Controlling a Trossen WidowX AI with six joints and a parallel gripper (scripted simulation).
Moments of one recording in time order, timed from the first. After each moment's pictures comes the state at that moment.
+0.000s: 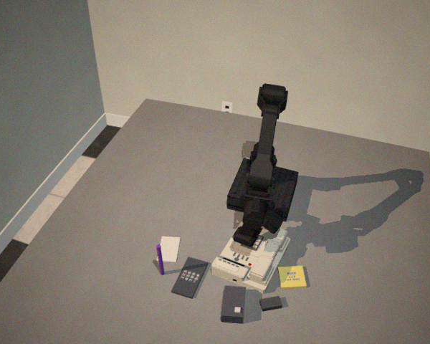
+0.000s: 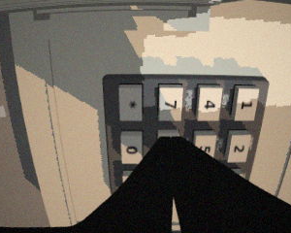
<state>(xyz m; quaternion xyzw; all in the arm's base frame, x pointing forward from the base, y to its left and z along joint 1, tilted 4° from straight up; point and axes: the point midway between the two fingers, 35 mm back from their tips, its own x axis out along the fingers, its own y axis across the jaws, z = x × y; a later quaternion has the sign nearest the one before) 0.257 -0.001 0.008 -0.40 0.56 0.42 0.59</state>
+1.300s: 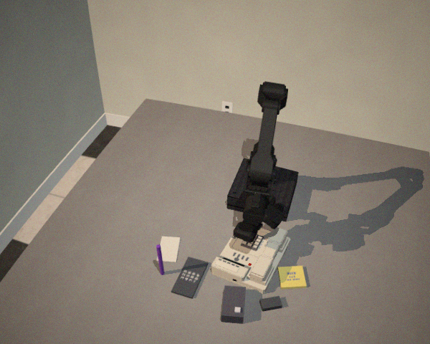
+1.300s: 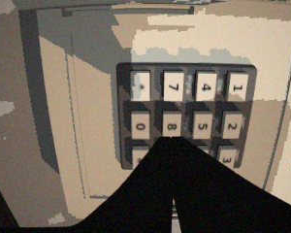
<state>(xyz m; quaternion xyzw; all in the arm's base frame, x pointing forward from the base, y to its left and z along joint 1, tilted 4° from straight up) 0.254 -0.002 0.026 -0.39 0.56 0.43 0.59</state>
